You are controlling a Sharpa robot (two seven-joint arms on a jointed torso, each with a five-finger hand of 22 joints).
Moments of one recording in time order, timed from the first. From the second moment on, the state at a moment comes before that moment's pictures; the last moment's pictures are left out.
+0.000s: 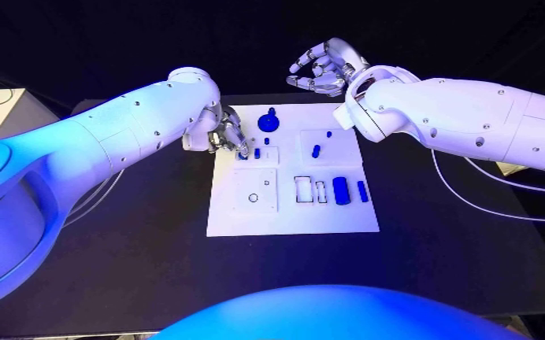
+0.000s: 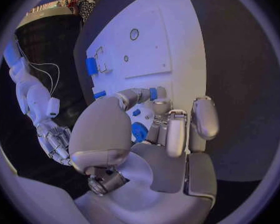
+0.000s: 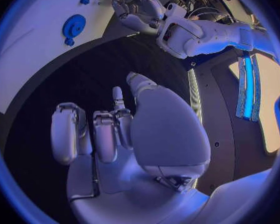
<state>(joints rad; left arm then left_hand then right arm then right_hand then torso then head) 1.33 -0.23 -0.11 0.78 -0.97 0.58 -0.47 1.10 -0.13 0.69 0.09 0.55 0.87 0.10 0.65 0.65 1.19 0.02 1.24 0.80 1.47 -0.04 1.54 1.31 0.10 1.28 0.07 1.40 1.24 1.36 -0.77 -0.15 1.44 -0.77 -0.61 0.01 1.39 -0.22 0.29 0.28 0.28 0.94 0.13 0.35 0.26 1.47 0.04 1.44 1.31 1.46 -0.03 1.55 1.31 0.03 1.47 0.07 1.36 1.31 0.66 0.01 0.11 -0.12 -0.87</state>
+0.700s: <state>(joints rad) 1.33 -0.22 -0.11 0.78 -0.98 0.53 -0.47 1.10 -0.13 0.68 0.08 0.55 0.88 0.10 0.64 0.65 1.20 0.02 1.25 0.82 1.47 -0.04 1.55 1.31 0.10 1.29 0.07 1.41 1.25 1.36 -0.77 -0.15 1.44 -0.77 -0.61 0.01 1.39 -0.22 0.29 0.28 0.28 0.94 0.13 0.35 0.26 1.47 0.04 1.44 1.31 1.46 -0.03 1.55 1.31 0.03 1.47 0.07 1.36 1.31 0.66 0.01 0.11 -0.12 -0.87</state>
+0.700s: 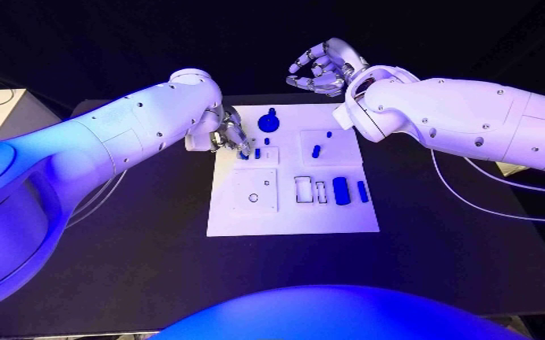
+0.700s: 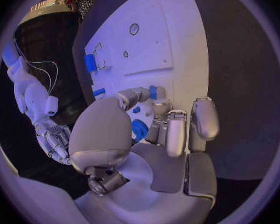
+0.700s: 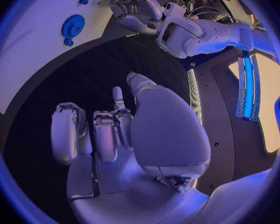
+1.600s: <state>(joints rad) 1.32 -0.31 -0.11 0.88 -0.96 0.44 -0.47 1.08 -0.13 0.68 0.08 0.55 0.88 0.10 0.64 0.66 1.20 0.01 1.25 0.81 1.46 -0.04 1.55 1.31 0.10 1.30 0.07 1.41 1.26 1.35 -0.78 -0.15 1.44 -0.77 -0.60 0.01 1.39 -0.22 0.29 0.27 0.28 0.94 0.13 0.35 0.26 1.47 0.04 1.44 1.31 1.46 -0.03 1.55 1.31 0.03 1.47 0.07 1.35 1.31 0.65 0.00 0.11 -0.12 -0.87</state>
